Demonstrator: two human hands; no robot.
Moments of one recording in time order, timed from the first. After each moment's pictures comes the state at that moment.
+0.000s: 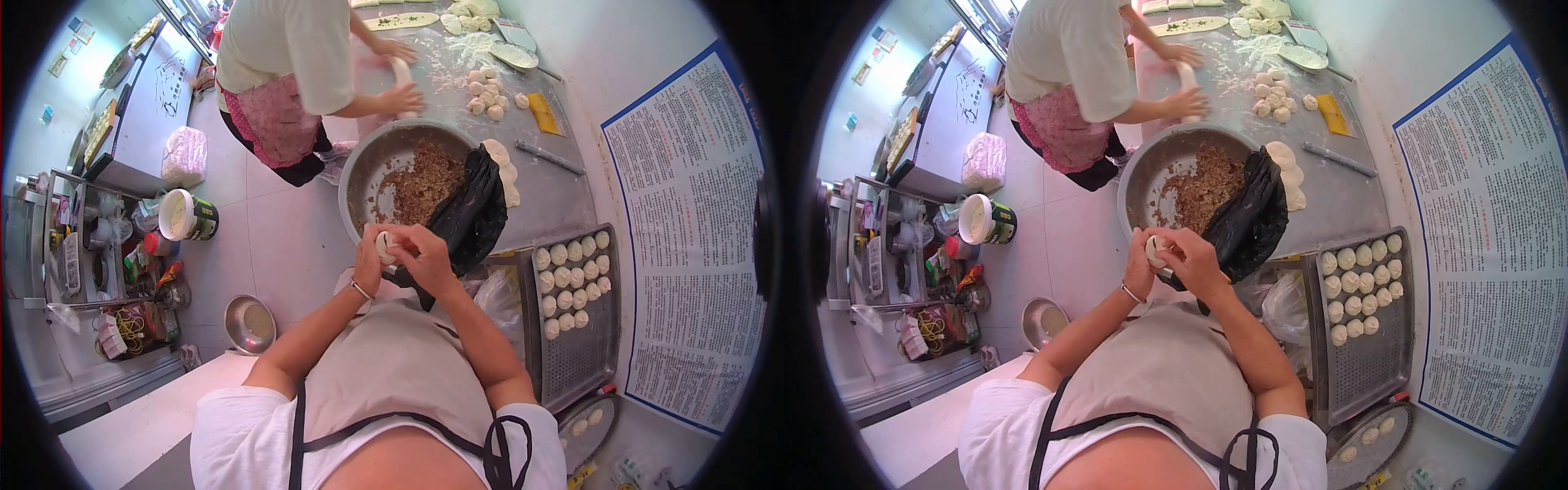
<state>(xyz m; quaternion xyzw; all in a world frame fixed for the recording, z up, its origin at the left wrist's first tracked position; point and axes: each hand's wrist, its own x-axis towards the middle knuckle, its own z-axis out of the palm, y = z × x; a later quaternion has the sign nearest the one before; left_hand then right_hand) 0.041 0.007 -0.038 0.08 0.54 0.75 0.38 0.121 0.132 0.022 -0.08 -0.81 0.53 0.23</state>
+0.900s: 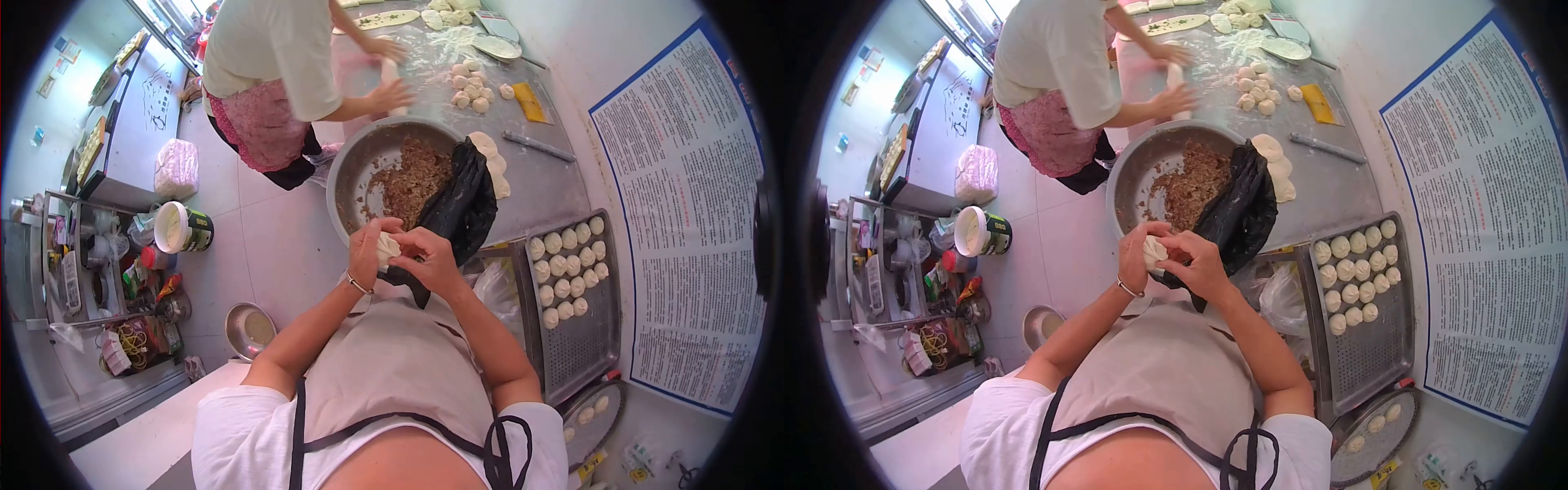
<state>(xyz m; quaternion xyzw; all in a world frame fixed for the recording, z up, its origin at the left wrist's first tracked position) 0.044 0.026 0.003 0.18 0.55 0.76 0.31 0.148 0.146 0.031 -0.09 -0.76 0.62 0.17</state>
